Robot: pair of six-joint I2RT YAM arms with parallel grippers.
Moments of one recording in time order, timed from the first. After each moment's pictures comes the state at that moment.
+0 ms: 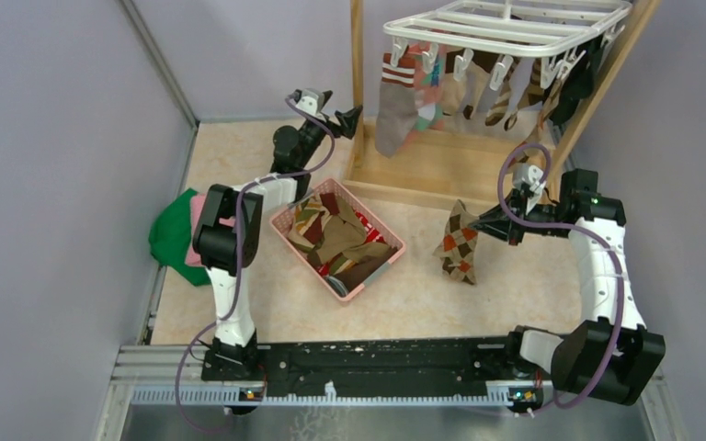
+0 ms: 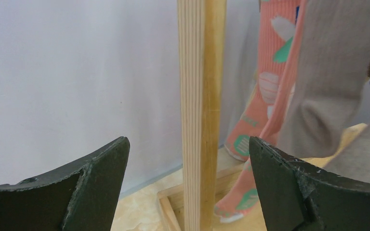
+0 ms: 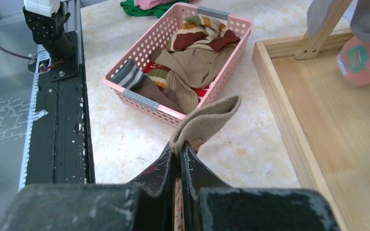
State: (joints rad) left arm -0.30 2.00 1.29 1.12 0.29 -0.13; right arm -0.22 1.16 1.05 -1.16 -1.41 -1.20
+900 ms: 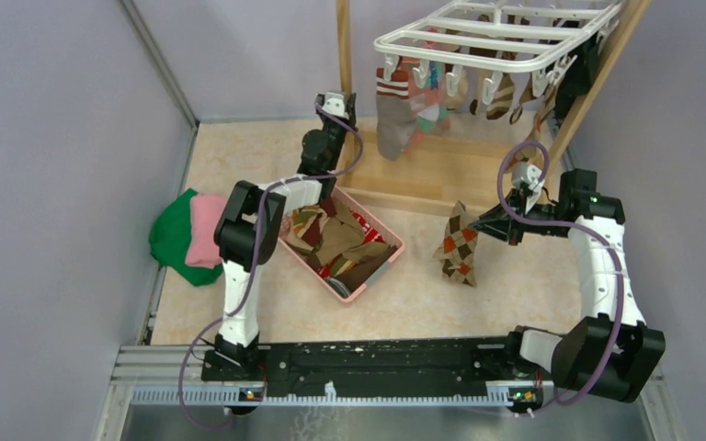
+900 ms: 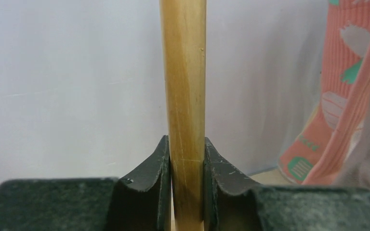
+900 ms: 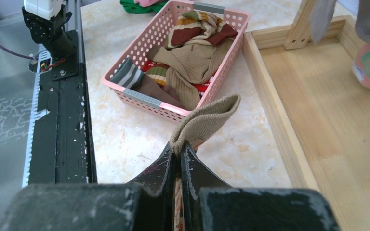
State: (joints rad) left arm -0.43 2.17 1.46 1.14 -0.10 0.04; right arm -0.22 1.17 1.05 -1.16 -1.40 -1.19
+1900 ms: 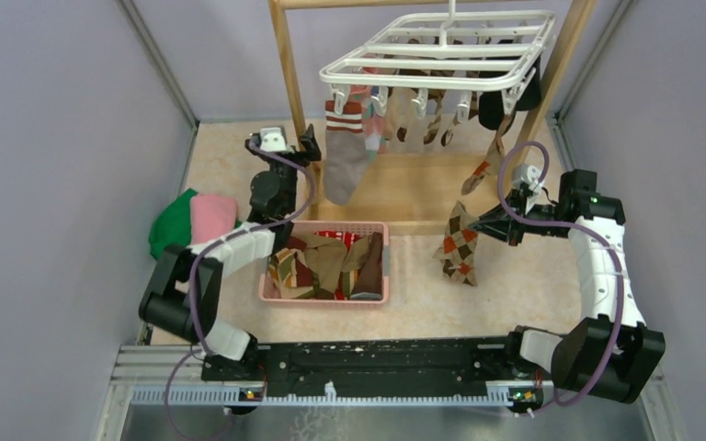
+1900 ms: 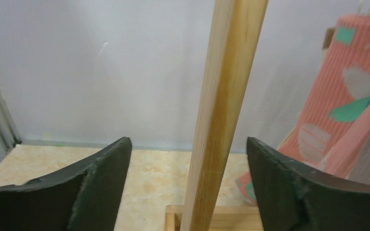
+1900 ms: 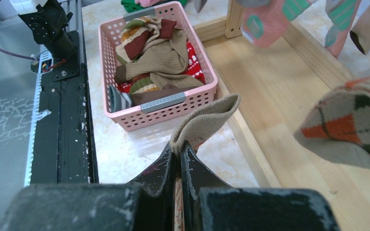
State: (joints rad) left arm -0.39 1.55 0.78 1.12 -0.35 0.00; right arm -0.22 1.17 1.05 -1.17 -1.40 -1.19
